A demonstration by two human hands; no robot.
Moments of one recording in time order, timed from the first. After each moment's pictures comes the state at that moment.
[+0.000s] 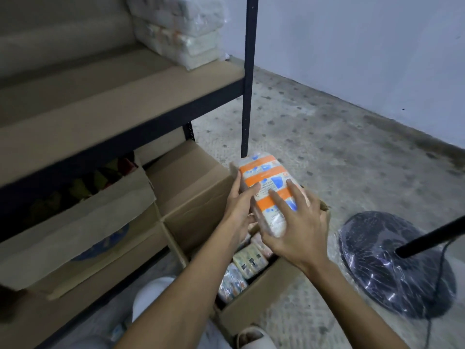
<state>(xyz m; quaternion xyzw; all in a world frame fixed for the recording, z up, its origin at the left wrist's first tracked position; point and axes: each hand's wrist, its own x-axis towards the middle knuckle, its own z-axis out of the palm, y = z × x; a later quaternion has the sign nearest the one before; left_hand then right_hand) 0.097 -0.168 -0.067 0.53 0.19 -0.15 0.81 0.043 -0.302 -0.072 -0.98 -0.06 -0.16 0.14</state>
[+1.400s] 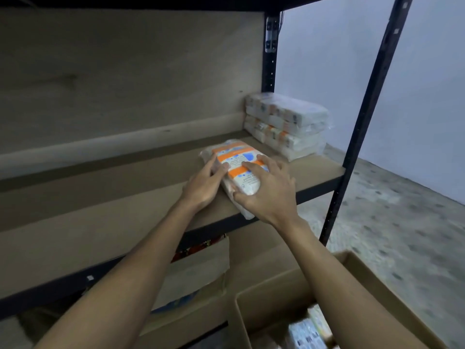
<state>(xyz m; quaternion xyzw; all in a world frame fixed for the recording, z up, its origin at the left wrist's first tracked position) 0.160 0.103 0.108 0.86 0.16 0.13 0.46 0.190 -0.057 0.094 -0.89 -0.24 -0.25 0.29</state>
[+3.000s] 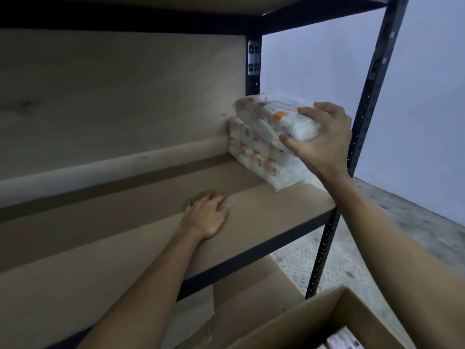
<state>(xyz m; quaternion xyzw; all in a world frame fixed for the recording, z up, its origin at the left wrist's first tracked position) 0.246 0.099 0.088 0.98 0.10 0.06 0.14 0.331 -0.131 0.197 -0.76 -0.21 -0.43 0.45</state>
